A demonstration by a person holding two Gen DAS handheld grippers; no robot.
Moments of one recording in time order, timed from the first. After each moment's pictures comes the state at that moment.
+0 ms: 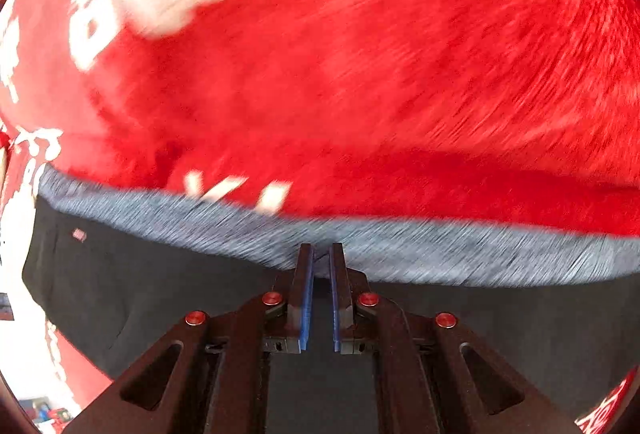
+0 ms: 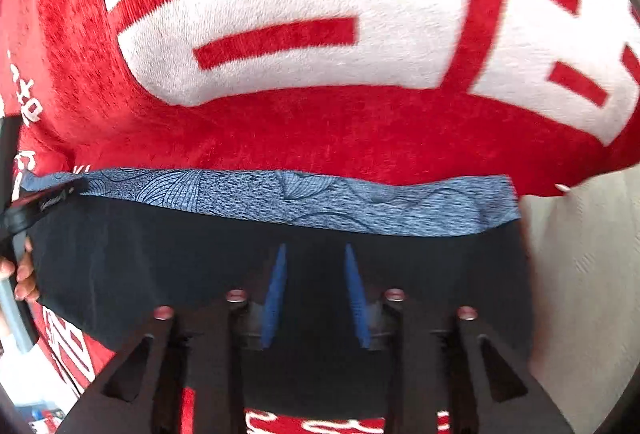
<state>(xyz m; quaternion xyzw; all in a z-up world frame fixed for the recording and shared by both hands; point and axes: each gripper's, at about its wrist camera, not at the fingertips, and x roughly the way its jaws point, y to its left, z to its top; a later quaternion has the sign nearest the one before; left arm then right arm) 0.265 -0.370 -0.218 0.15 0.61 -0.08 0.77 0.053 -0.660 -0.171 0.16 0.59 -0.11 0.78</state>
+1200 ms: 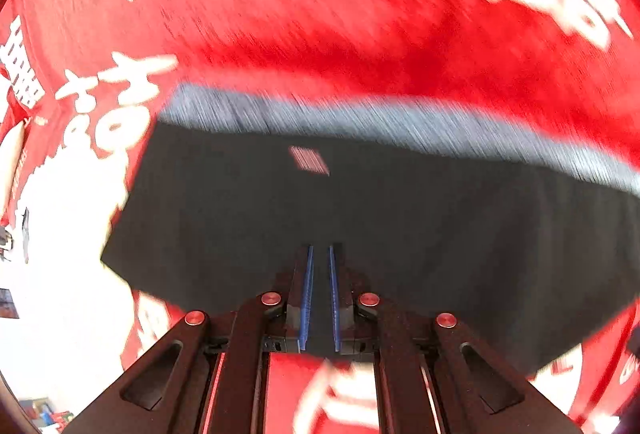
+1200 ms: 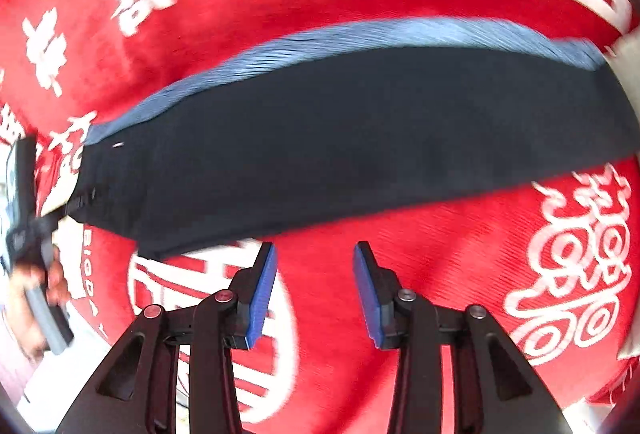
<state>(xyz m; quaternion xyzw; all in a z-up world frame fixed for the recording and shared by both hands) 0.269 -0.120 -0.201 0.14 0.60 -0.07 0.79 0.007 -0.418 -0.157 0.24 0.60 -0.09 0.76</state>
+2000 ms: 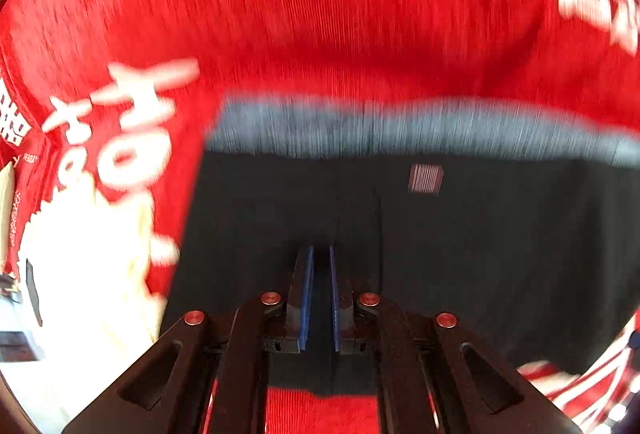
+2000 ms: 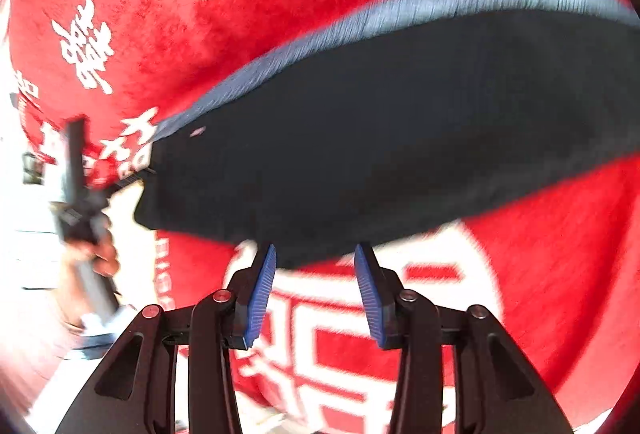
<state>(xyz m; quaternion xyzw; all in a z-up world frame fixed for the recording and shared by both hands) 0.309 -0.049 -0.231 0.19 0.60 -0.12 0.77 0.031 -0.339 -0.178 0.37 0.58 -0.01 0.73</state>
